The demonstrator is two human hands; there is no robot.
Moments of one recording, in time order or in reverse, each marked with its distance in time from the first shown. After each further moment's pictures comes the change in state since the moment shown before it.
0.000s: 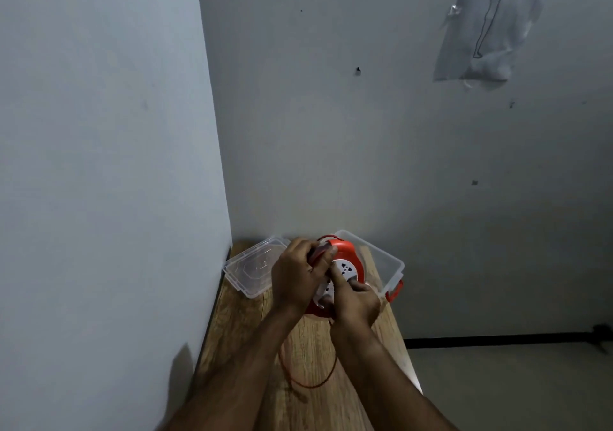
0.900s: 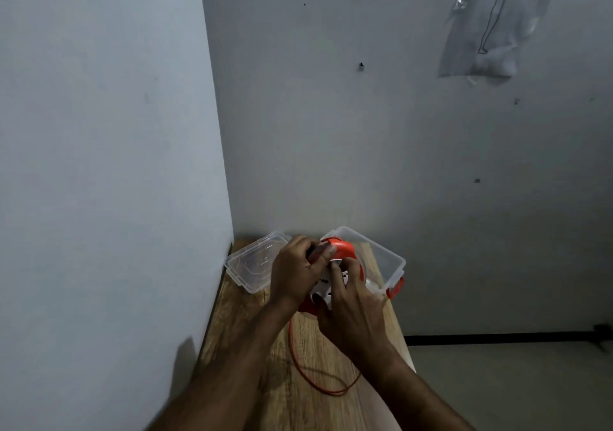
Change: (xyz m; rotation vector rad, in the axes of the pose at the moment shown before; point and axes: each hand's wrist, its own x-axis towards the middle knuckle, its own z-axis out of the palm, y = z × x) left_hand 0.003 -0.014 0.001 -0.034 -0.067 -0.010; right_hand -0.006 -0.001 -0.041 -1.227 -0.094 -1.371
